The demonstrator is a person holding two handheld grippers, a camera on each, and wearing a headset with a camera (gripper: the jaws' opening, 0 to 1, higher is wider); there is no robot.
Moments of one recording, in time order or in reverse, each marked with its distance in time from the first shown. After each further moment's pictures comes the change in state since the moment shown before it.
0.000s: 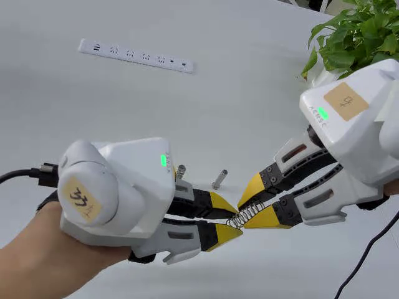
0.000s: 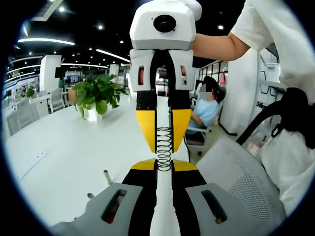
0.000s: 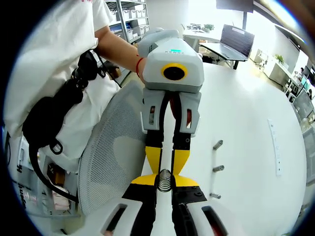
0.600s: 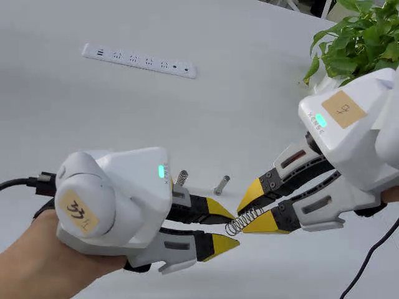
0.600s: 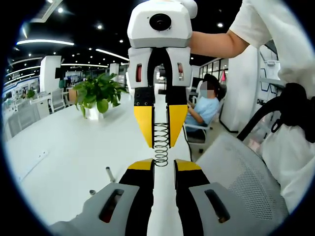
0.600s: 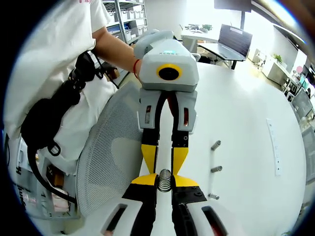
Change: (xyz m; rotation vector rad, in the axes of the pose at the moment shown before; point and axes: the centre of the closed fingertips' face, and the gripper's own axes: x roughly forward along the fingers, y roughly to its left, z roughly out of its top) left arm -0.005 0.002 -0.008 0.009 0.021 0.010; right arm 0.001 -0.004 0.003 0.012 -0.010 -0.014
